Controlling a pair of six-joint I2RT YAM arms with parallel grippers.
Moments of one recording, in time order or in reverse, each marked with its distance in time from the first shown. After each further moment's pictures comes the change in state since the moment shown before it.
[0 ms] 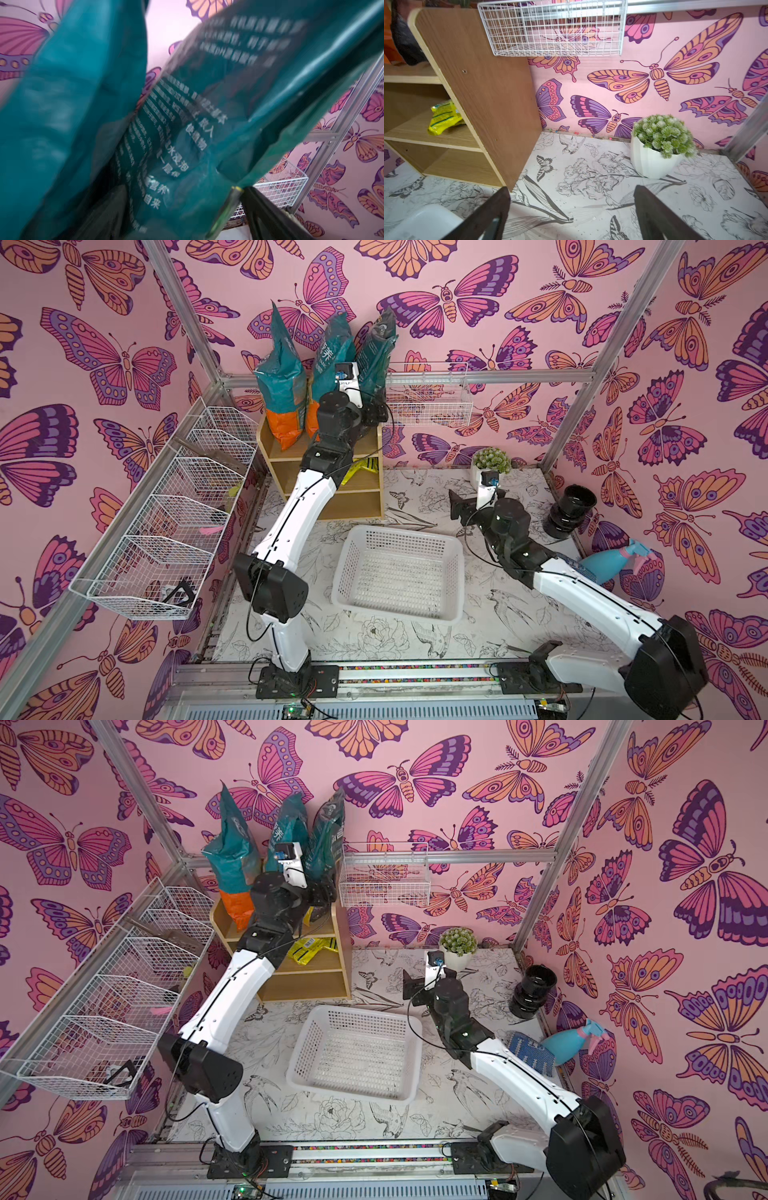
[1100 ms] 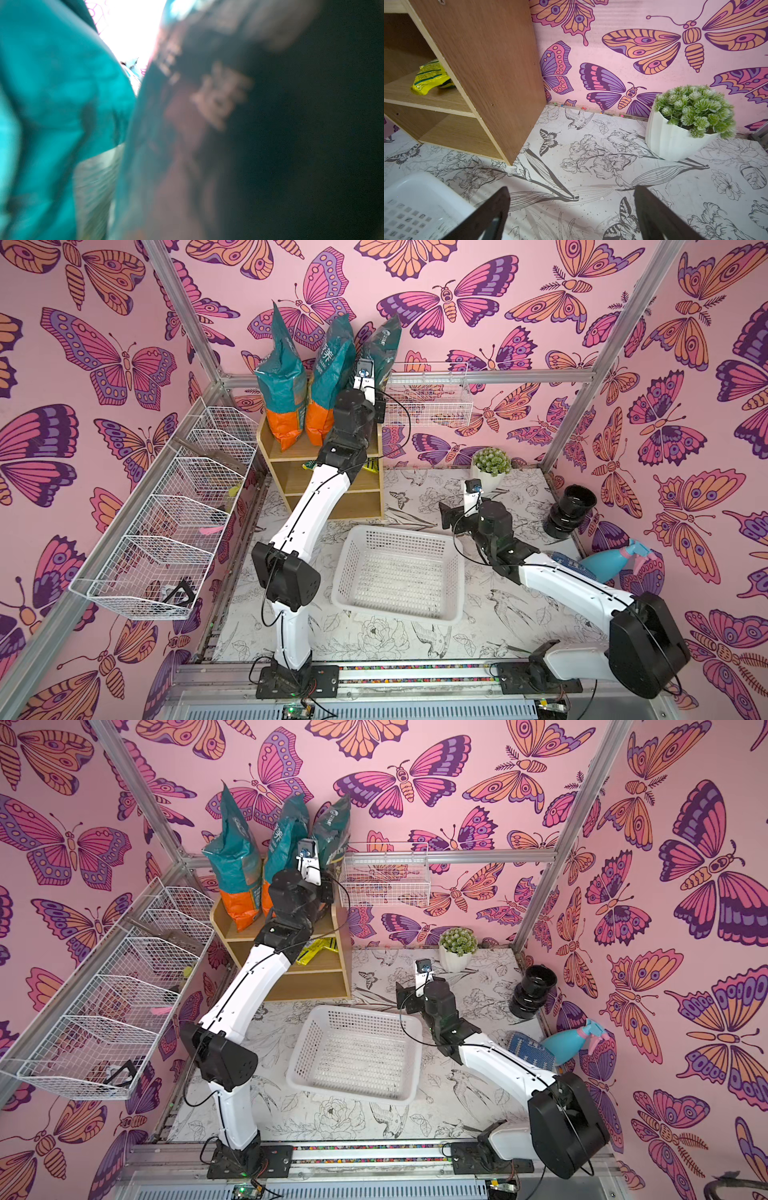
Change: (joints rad) left arm -0.056 0.034 0.076 0.002 -0.204 0.269; right arm 0.000 0.140 0.002 0.018 -0.080 0.007
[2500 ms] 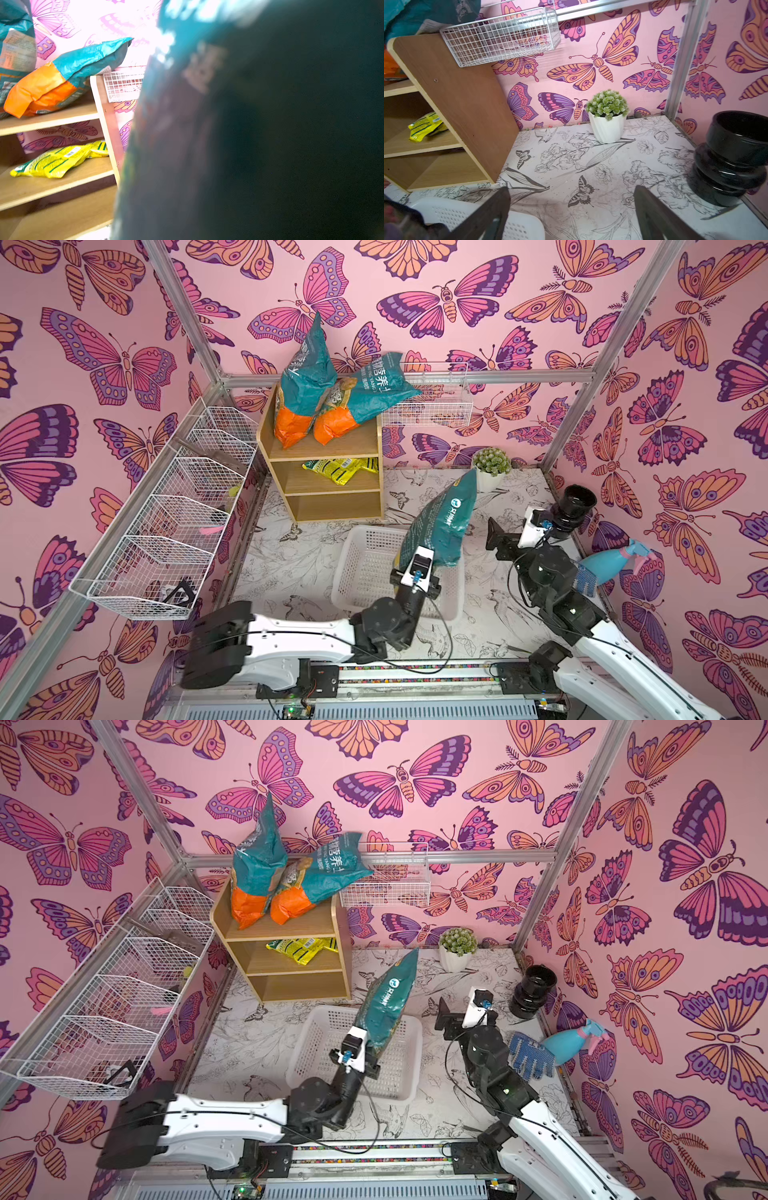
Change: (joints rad) left arm -0.982 -0.540 -1.454 1.114 -0.764 0.204; right arm -0.003 -0.689 -0.271 -0.264 0.269 0.133
